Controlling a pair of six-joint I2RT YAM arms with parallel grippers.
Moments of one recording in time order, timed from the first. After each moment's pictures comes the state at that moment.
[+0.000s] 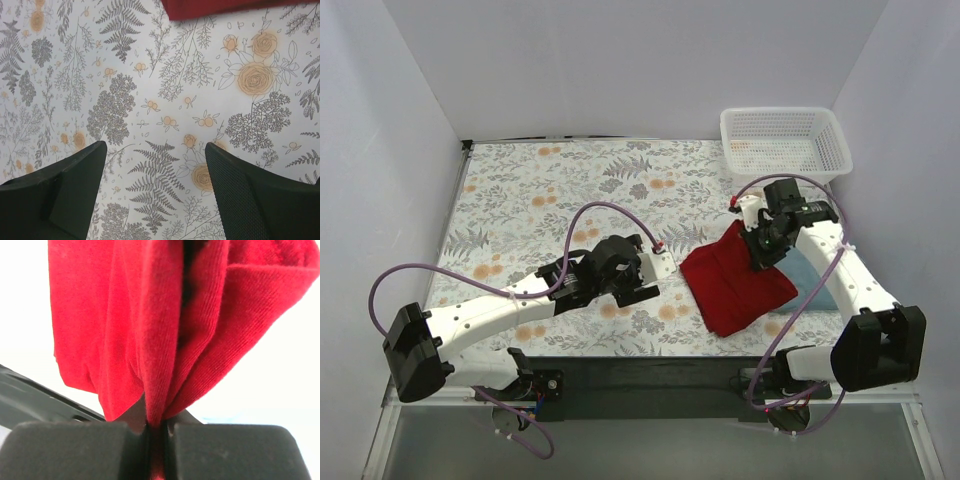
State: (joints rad) left arm -1.01 1.23 0.92 -0.39 -0.15 0.43; right arm 0.23 1.31 1.09 -1.03 -0.21 -0.38
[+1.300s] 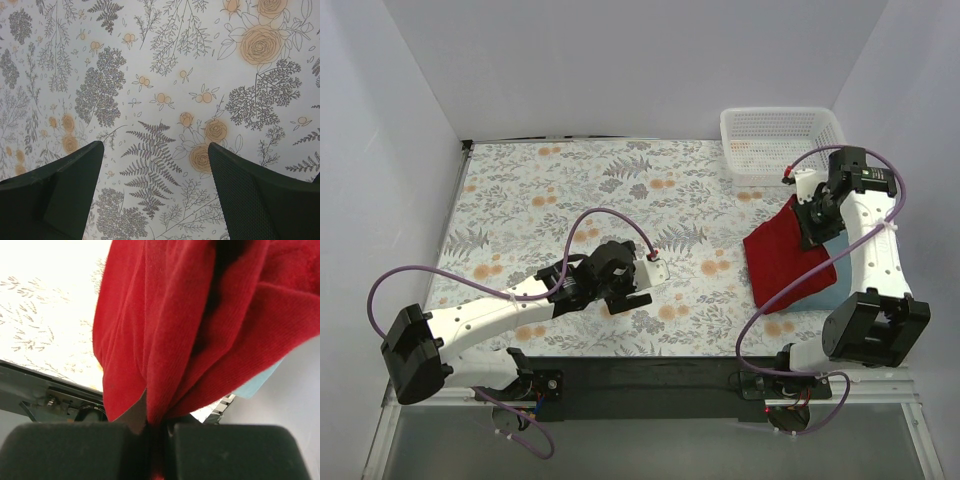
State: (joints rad) left arm -1.00 1.21 0.86 -0.44 -0.15 0.46; right arm -0.13 1.43 1.46 -1.33 -0.18 -0.57
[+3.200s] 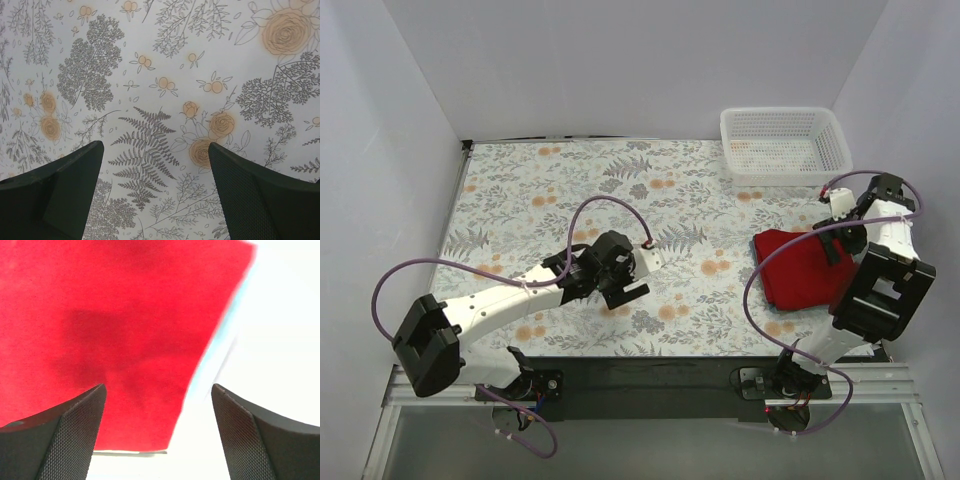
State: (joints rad) left arm -0.92 1.30 0.89 -0.48 -0.12 0.40; right arm -0.46 1.63 1.24 -0.88 -0.08 -0.84
